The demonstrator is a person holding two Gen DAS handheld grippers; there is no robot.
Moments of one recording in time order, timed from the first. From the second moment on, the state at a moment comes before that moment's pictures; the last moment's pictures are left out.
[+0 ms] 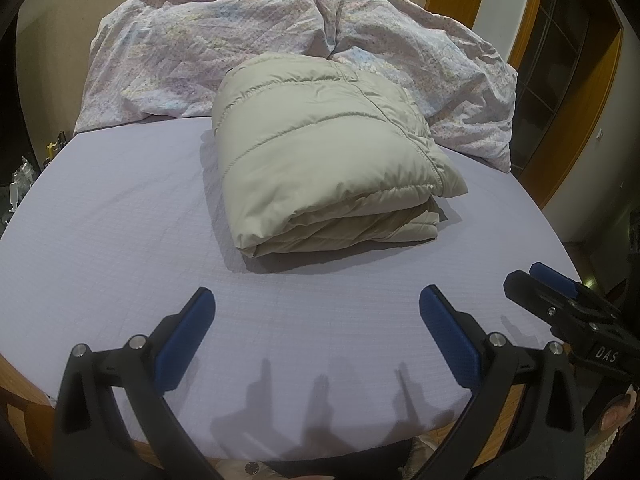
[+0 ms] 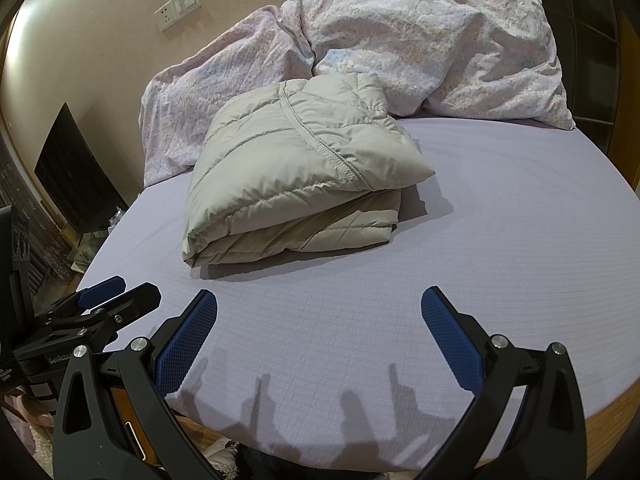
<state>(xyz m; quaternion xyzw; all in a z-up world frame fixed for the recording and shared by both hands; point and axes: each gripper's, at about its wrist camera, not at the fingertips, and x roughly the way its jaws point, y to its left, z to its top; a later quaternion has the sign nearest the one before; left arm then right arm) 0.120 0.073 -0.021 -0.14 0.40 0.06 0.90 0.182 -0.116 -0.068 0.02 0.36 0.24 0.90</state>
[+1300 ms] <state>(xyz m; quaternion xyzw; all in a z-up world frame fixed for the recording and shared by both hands) 0.119 0.074 -0.024 -0.14 0.40 0.06 0.90 0.183 -0.115 -0.070 0.02 0.36 0.24 0.90</state>
